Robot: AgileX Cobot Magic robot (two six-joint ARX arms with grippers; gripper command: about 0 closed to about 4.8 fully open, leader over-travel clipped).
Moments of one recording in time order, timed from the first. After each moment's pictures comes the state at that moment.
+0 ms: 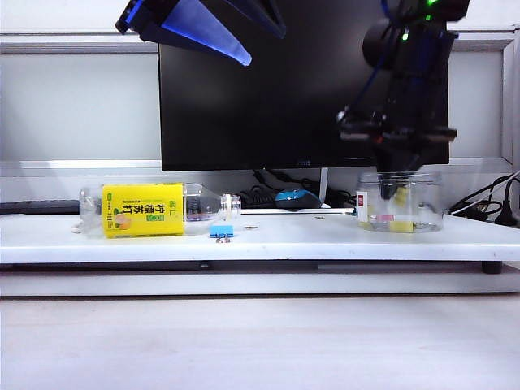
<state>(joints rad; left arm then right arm) -0.83 1.22 1.00 -0.29 0.16 -0.08 0.28 1.91 1.65 -0.87 -0.03 -0.10</state>
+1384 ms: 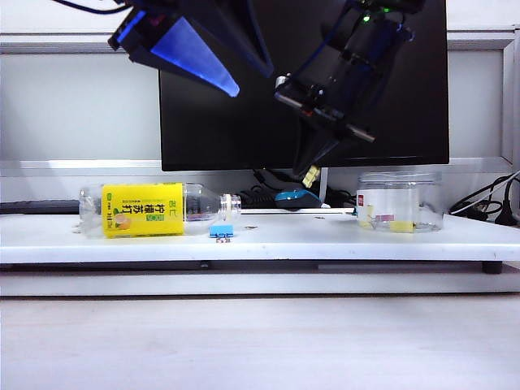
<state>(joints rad) -0.83 1.26 1.00 -0.36 0.11 -0.03 0.40 1.95 1.71 -0.72 -0.31 -0.07</state>
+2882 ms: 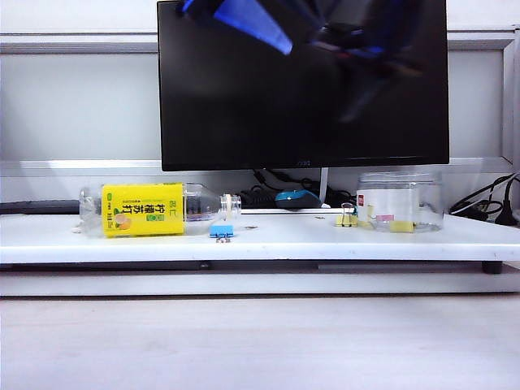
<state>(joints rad) -0.83 1.42 1.28 -0.40 0.18 0.04 0.31 1.90 1.96 -1.04 -0.15 -0.08</state>
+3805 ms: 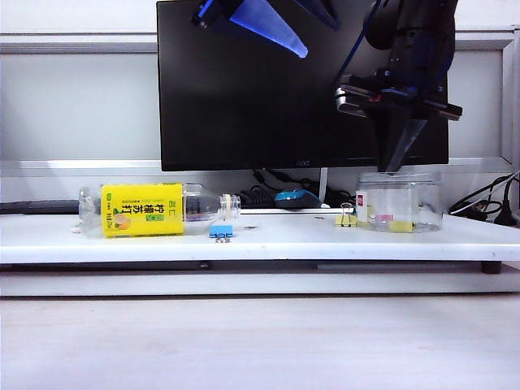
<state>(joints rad) -0.83 1.48 1.32 -0.45 0.24 0.01 0.29 1.93 1.83 -1.22 -0.16 -0.07</state>
